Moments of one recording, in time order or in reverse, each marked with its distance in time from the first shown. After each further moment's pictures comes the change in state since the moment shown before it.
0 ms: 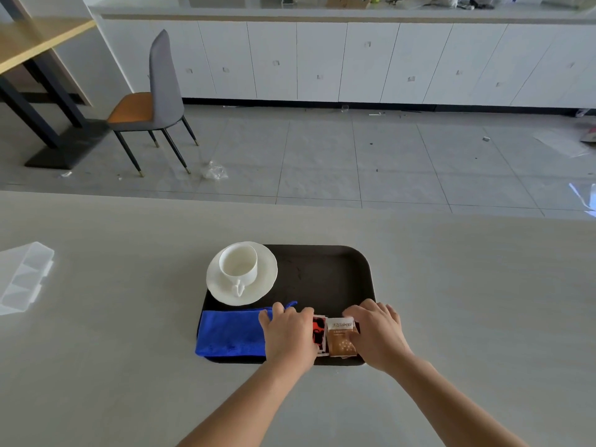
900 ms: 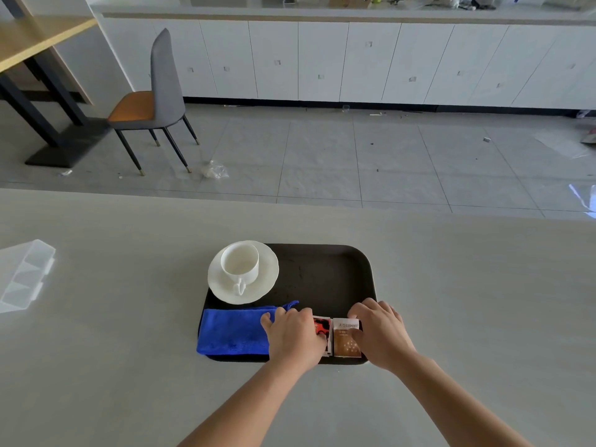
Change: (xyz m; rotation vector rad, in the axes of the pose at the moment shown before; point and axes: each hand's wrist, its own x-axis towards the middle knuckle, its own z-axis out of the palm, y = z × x) left_hand 0.000 0.005 0.001 -0.166 0.003 -0.086; right_hand 0.000 0.002 -0.001 -0.009 0.012 -0.014
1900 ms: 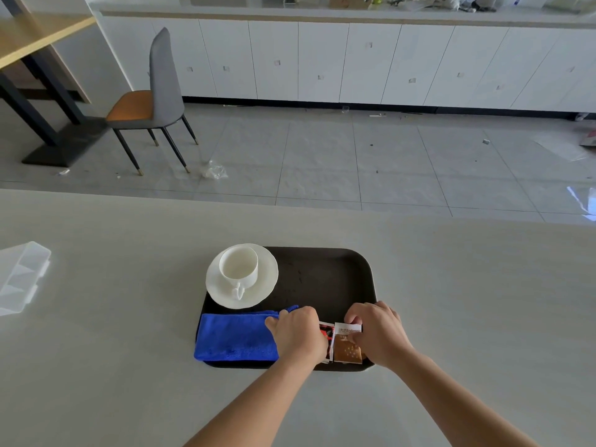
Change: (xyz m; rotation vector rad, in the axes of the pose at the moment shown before) left_hand 0.013 0.017 -0.002 -0.017 -0.008 -0.085; right_hand 0.011 -0.004 -0.010 0.046 -0.025 0.040
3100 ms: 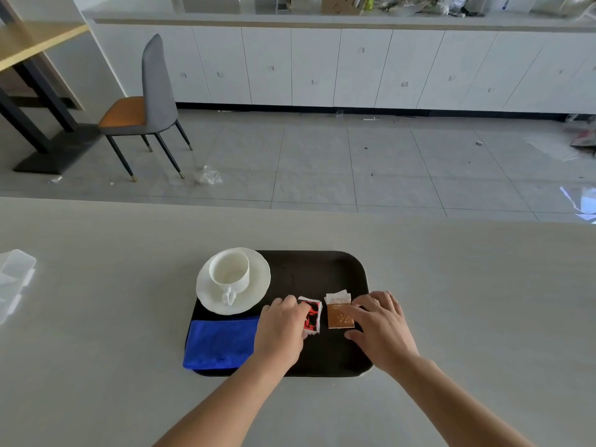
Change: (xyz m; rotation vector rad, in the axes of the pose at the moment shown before) left_hand 0.021 -0.029 -0.001 0.106 0.150 0.391; right_hand 0.003 0.024 0.002 -0.194 0.126 -0.184
